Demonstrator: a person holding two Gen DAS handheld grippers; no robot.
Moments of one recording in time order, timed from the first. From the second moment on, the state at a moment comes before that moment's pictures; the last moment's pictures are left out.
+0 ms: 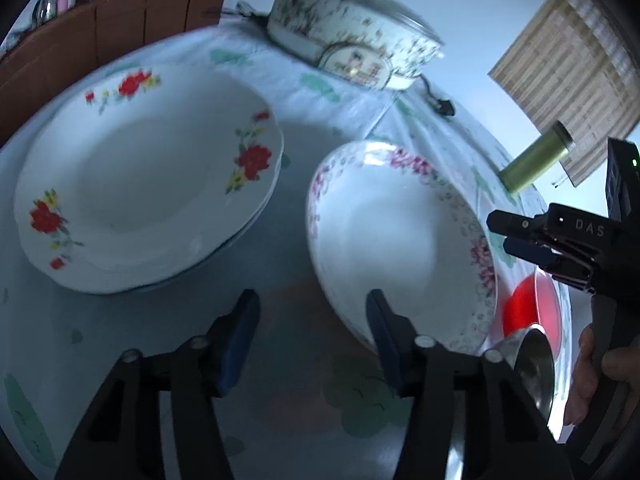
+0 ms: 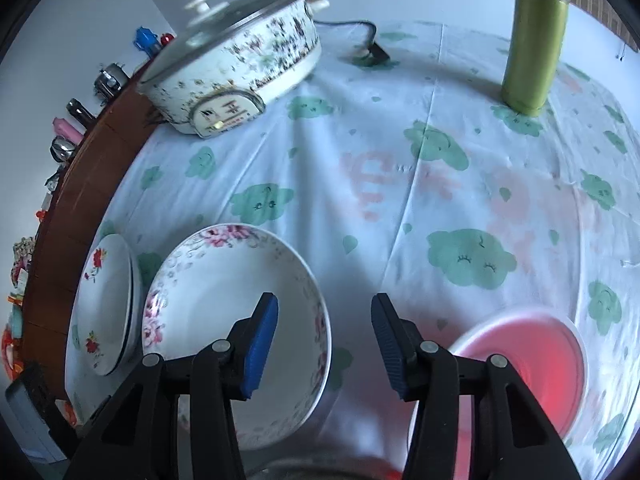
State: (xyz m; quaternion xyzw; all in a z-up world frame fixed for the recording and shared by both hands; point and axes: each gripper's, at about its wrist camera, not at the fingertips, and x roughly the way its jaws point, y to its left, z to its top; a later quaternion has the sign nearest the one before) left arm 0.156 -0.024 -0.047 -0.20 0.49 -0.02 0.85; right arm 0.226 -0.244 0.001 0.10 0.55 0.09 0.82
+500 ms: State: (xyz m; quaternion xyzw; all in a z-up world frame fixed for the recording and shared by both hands) left arm 0.175 -0.032 -0.052 -0.19 0.47 -0.05 0.86; right arm 0.259 -0.228 -0.035 0.10 0.62 0.14 0.77
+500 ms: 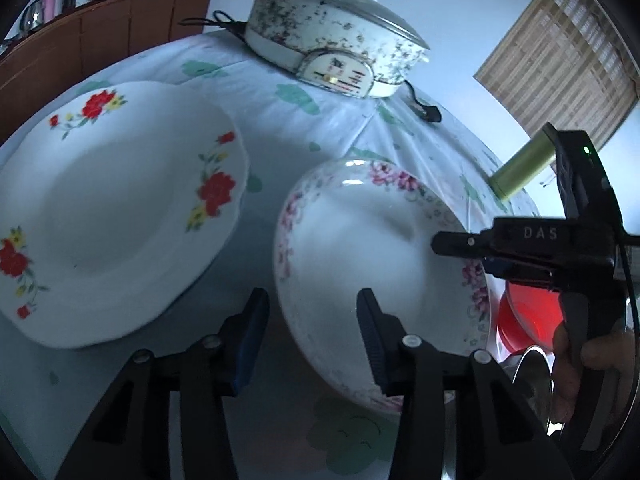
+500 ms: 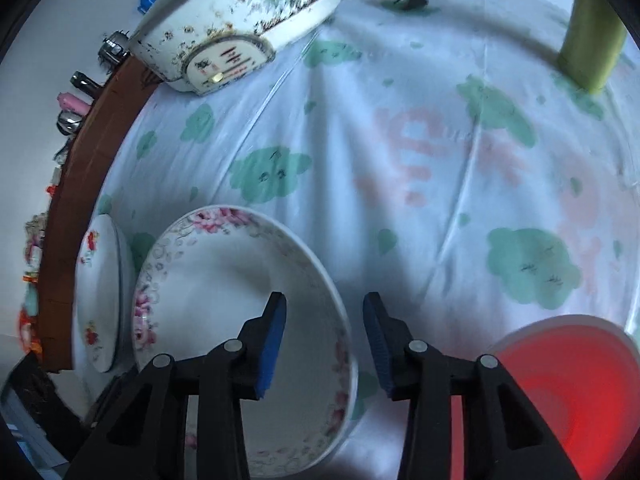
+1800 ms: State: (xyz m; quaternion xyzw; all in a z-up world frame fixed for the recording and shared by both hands) left arm 0.173 -0.036 -0.033 -0.12 0.46 -0.09 0.88; right arm 0.207 -0.233 -0.013 0.11 0.58 0.14 0.79
